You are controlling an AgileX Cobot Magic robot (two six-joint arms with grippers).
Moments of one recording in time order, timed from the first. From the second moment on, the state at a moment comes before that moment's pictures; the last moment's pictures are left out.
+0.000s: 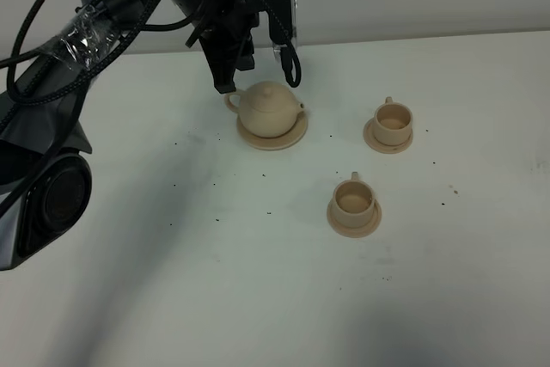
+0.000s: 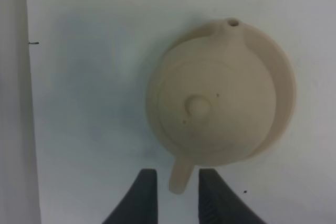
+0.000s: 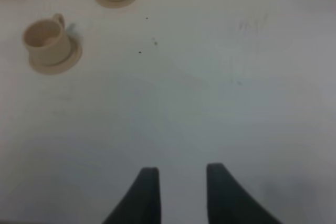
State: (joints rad) left arm -0.38 2.44 -2.45 -0.05 1.19 1.23; right arm 0.08 0.06 -0.49 0.18 1.09 -0.18
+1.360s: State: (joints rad) left arm -0.33 2.53 -2.45 -0.03 1.19 1.42; right arm 0.08 0.06 -0.49 0.18 1.09 -0.18
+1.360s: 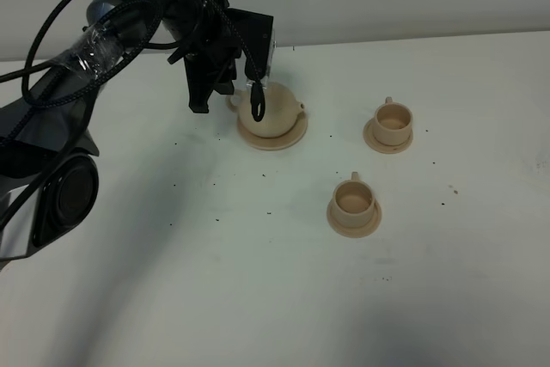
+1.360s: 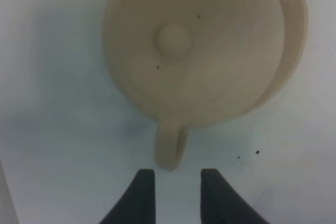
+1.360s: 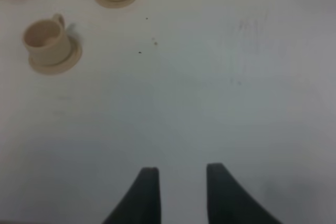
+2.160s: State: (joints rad) left arm -0.33 2.58 -2.45 -0.03 1.12 1.37; right arm 0.08 0.06 -0.49 0.18 1.09 -0.18
